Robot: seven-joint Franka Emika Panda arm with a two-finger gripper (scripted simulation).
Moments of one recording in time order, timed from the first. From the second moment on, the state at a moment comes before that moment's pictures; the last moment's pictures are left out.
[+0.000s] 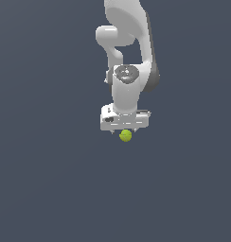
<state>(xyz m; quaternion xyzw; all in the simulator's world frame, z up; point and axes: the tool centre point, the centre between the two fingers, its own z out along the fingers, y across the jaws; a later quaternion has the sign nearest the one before) -0.010 0.037 0.139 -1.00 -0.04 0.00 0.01</state>
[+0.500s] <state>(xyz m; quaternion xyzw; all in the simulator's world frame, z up) -0.045 0.053 0.098 -0.99 -0.10 0.00 0.00</state>
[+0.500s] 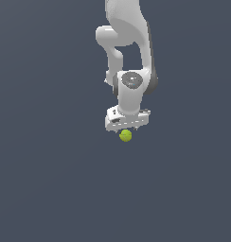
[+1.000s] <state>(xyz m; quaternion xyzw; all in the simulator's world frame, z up) -0.051 0.055 0.087 -0.99 -0.11 0.00 0.00</state>
